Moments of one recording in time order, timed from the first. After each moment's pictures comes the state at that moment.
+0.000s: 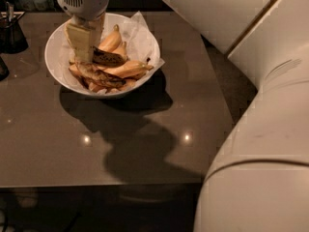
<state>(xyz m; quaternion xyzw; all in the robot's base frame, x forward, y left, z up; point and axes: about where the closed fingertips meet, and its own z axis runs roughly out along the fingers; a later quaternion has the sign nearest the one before) 0.565 0.128 0.990 -0.61 0.78 -0.01 0.14</state>
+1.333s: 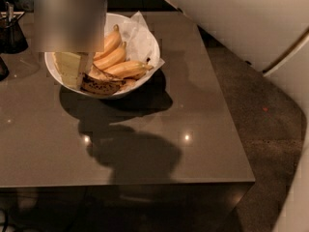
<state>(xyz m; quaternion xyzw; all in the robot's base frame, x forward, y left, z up) 0.496 0.141 0.970 -0.61 0.78 0.07 0.11</state>
